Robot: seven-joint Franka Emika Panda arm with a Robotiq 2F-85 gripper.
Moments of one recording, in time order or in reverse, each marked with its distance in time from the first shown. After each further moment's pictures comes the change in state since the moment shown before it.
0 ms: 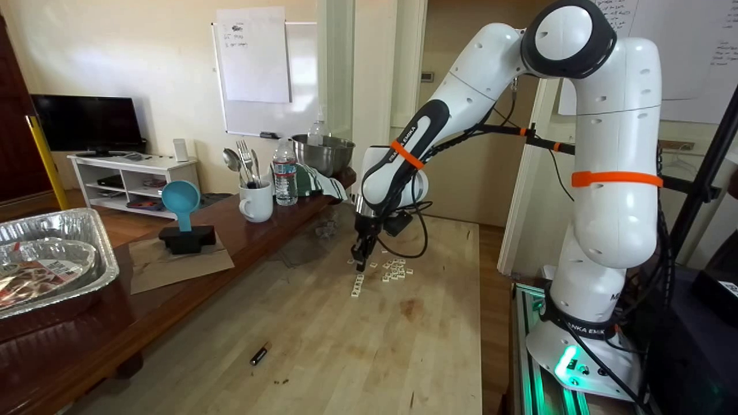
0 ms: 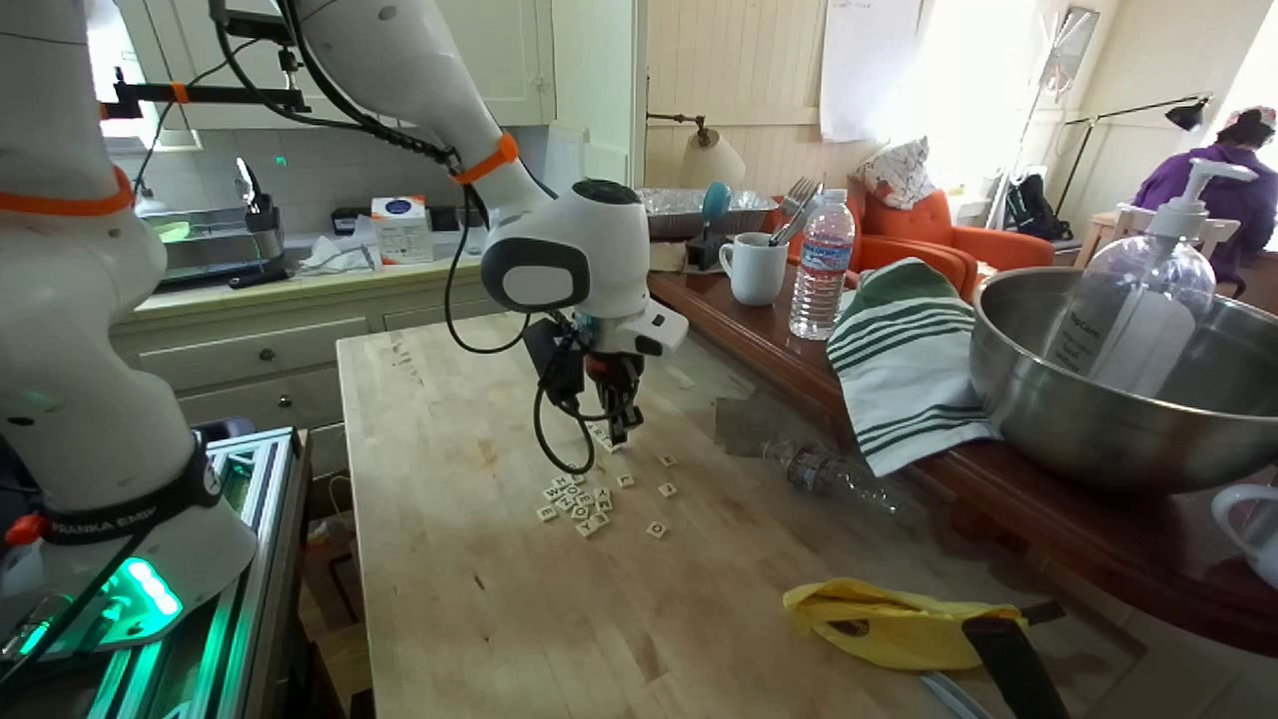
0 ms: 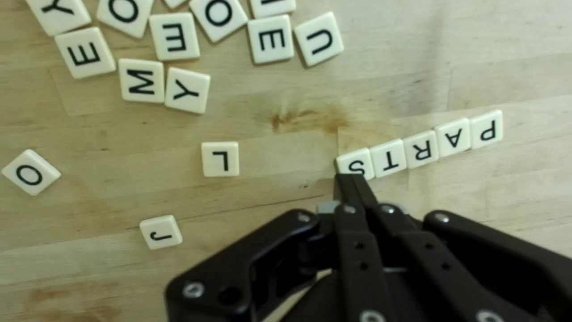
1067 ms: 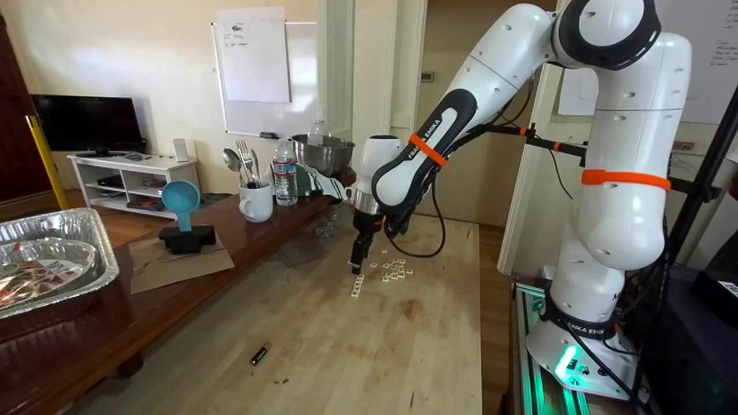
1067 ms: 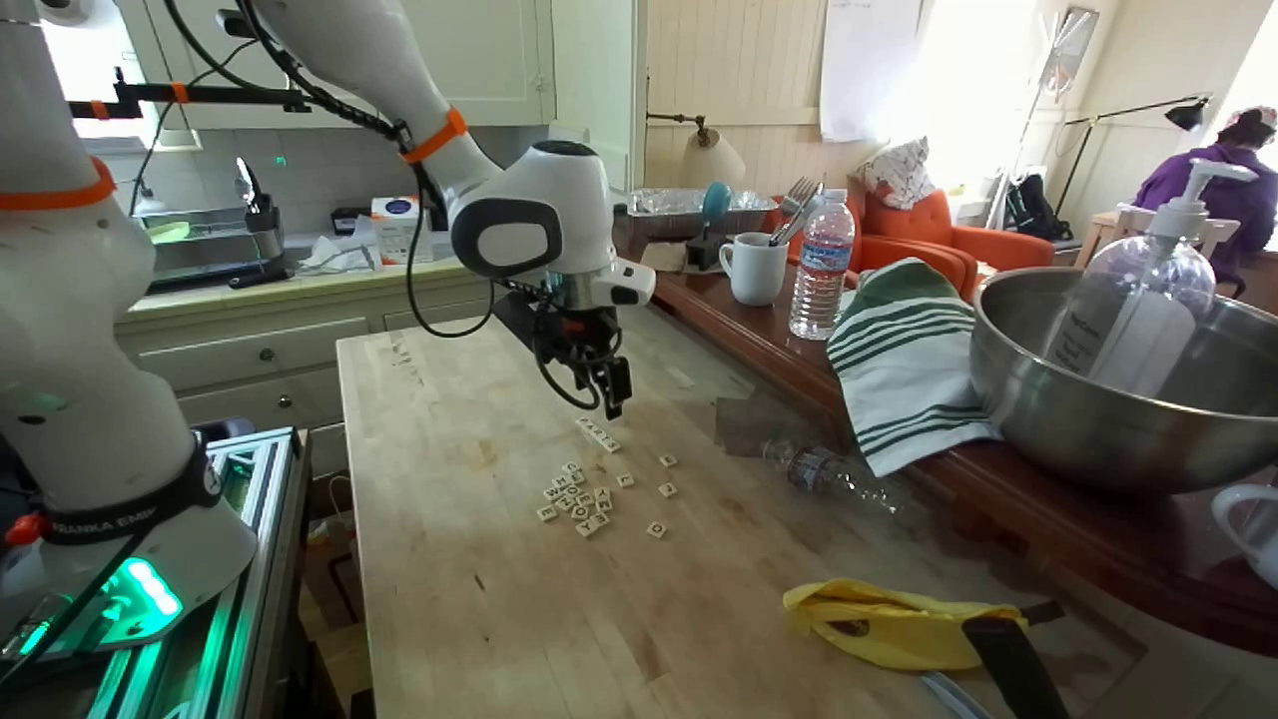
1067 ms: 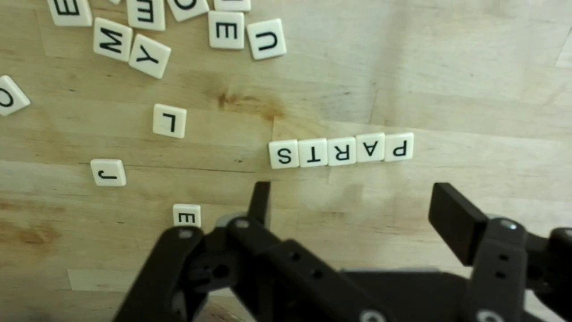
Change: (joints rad) arm 0.095 -0.132 -0.004 -0.087 -0.130 0.003 -0.001
